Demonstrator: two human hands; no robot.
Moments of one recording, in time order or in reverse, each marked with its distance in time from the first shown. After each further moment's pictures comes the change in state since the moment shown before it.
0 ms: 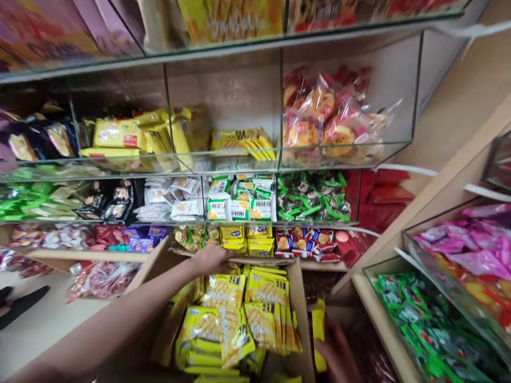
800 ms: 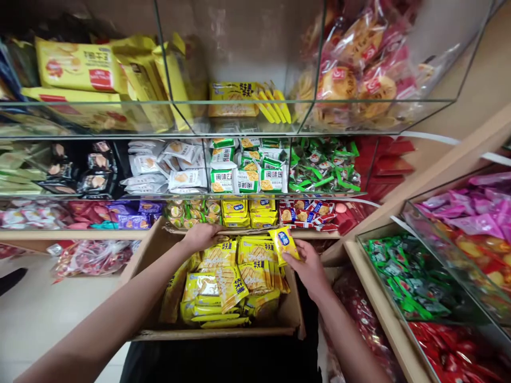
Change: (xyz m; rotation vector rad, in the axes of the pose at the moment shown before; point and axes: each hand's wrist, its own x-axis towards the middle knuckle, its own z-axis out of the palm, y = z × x) left_hand -0.010 -0.047 0.061 -0.117 0.023 -0.159; right_hand 0.033 -0.054 0.084 -0.068 -0.215 -0.195
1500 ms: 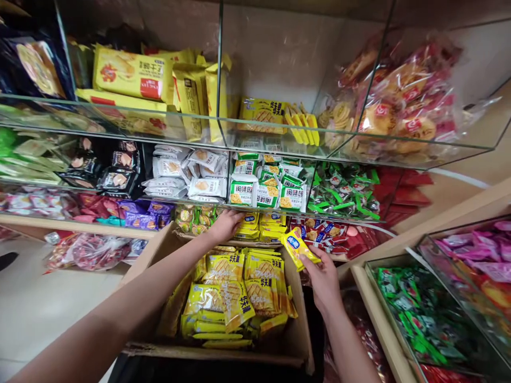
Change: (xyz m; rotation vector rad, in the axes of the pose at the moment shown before) left_hand 0.046 -0.008 -0.002 -0.221 0.403 0.065; right_hand 0.020 -0.021 0.021 0.149 0.274 0.004
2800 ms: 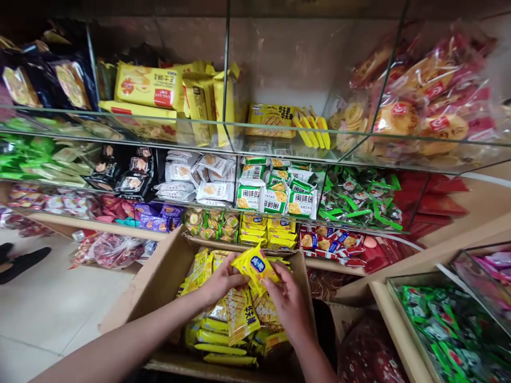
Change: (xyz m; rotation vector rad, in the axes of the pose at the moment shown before) left_hand -0.097 0.080 -0.010 -1.612 -0.129 -0.589; right_hand -0.050 0.031 0.049 -0.055 -0.451 -0.025
